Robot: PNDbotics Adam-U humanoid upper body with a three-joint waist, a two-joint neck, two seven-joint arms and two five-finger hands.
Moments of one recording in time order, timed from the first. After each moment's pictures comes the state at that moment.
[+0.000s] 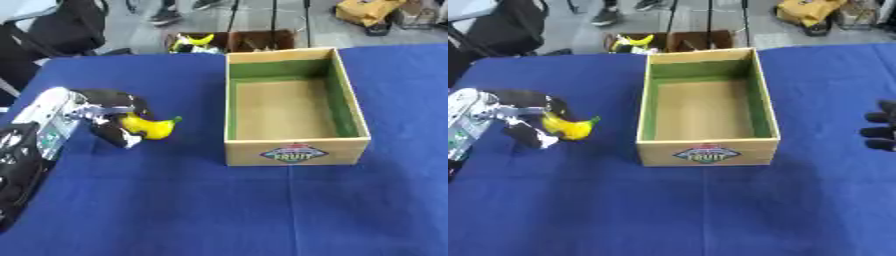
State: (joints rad) left arm -0.88 0.61 -0.20 -1.06 -0.89 -0.40 -0.68; right arm -0.23 -0.23 -0.07 -1.98 0.26 0.08 -0.07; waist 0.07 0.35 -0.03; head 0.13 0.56
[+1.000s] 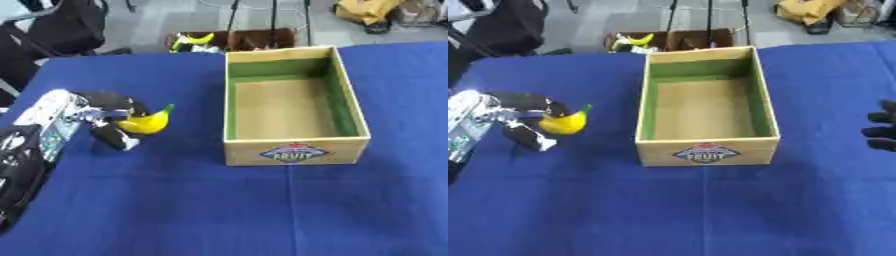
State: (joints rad) left arm -0.88 0.61 -0.20 -1.05 -0.95 -0.41 -0.66; right arm -0.23 -0.23 -0.07 -1.98 0.26 0.08 -0.07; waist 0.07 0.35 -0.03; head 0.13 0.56
